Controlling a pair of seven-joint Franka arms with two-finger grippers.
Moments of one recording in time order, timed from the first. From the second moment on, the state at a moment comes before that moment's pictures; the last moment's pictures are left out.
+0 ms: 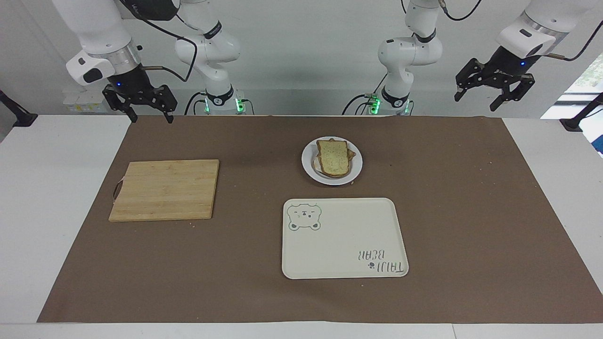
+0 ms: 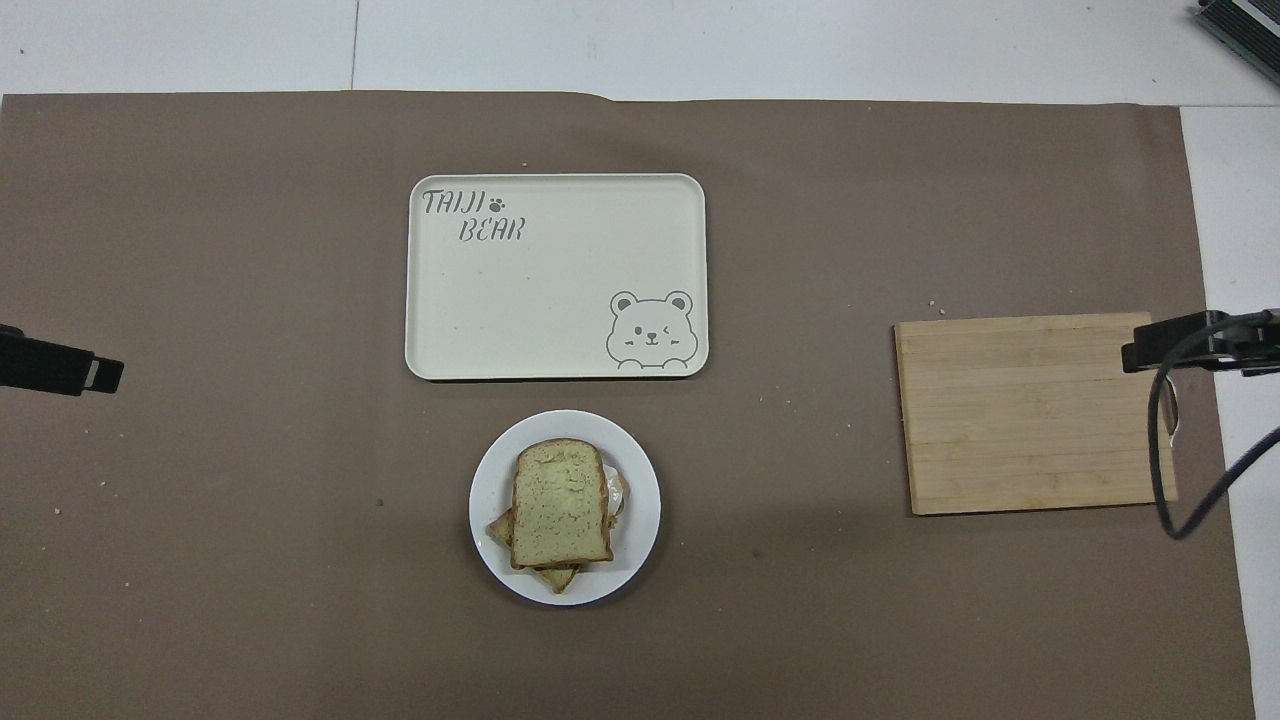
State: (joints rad) left arm -0.01 -0.05 -0.03 -1.46 -0.16 1.39 0.23; right arm 0.07 -0.07 -0.10 -1.60 0.00 1.53 0.02
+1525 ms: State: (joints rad) left arm 0.02 -0.12 -0.02 -2.29 -0.91 1.82 0.72; right arm 0.08 -0.11 -0.08 -1.59 -0.02 1.52 0.01
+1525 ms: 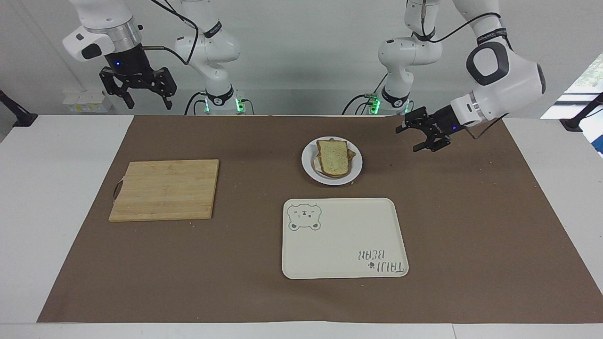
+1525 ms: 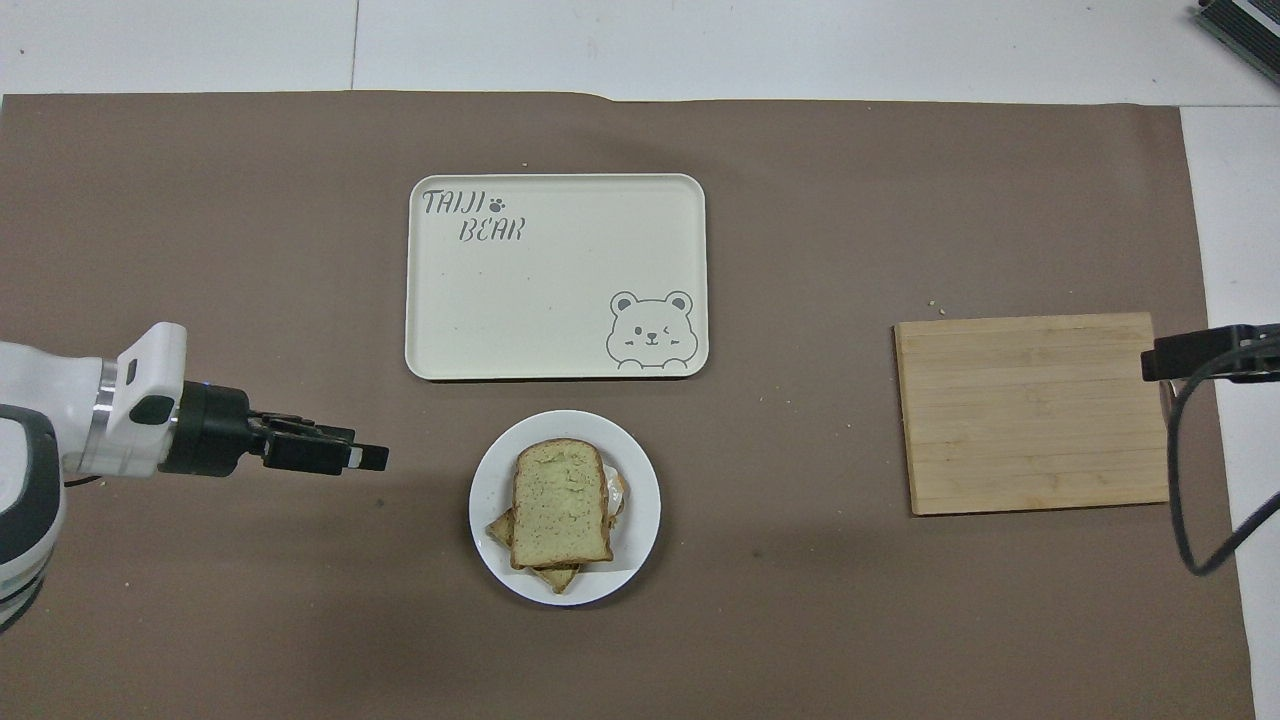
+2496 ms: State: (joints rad) left arm -0.09 0.13 -0.03 -2.47 -1.30 2.01 1.09; right arm 0.07 -0.10 -0.09 -1.60 -0.01 1.52 0.01
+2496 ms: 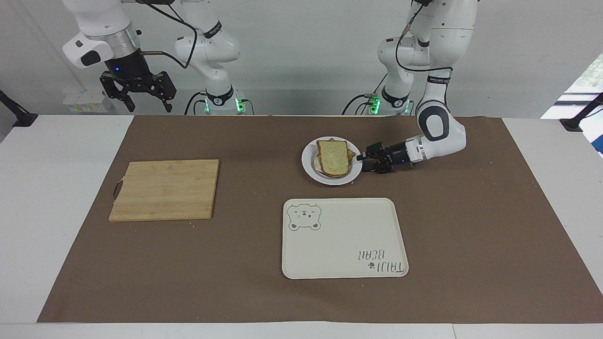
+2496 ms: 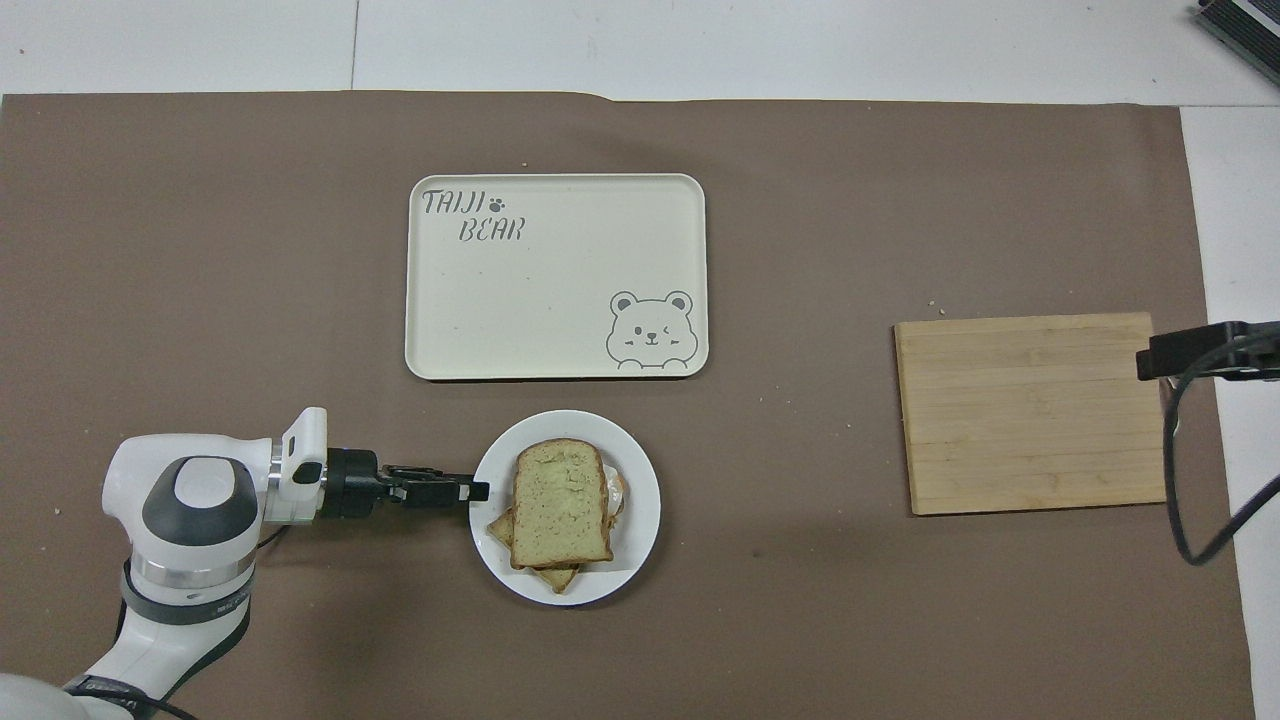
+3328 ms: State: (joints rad) left arm -0.07 0.12 -0.02 -2.47 -1.38 2.01 1.08; right arm 0.07 -0.10 -0.09 -1.60 -0.01 1.52 0.01
